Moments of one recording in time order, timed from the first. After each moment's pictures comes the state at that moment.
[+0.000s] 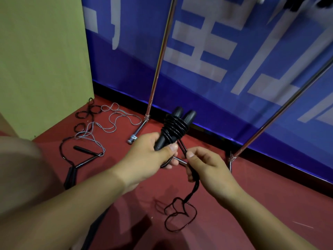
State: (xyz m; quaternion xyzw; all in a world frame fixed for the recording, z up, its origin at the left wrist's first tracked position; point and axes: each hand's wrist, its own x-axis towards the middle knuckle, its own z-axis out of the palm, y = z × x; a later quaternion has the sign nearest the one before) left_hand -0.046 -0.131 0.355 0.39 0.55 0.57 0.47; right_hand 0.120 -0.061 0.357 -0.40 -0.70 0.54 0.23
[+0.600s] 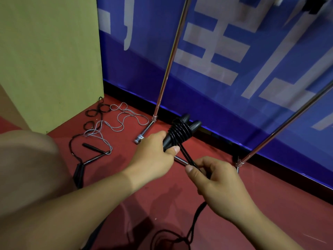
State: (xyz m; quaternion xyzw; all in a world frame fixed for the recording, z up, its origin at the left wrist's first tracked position) left_hand -0.053 -0.117 0.342 0.45 0.74 0.42 0.27; right_hand 0.124 -0.081 0.371 -0.41 -0.82 0.34 0.20
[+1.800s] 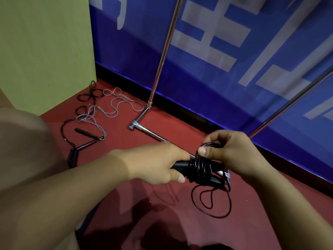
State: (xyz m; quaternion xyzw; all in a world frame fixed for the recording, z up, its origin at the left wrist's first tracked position) left_hand -0.047 -0.128 0.341 0.74 0.56 0.17 0.32; right_hand 0.140 -0.036 0.393 -0.48 -0.76 0.42 0.15
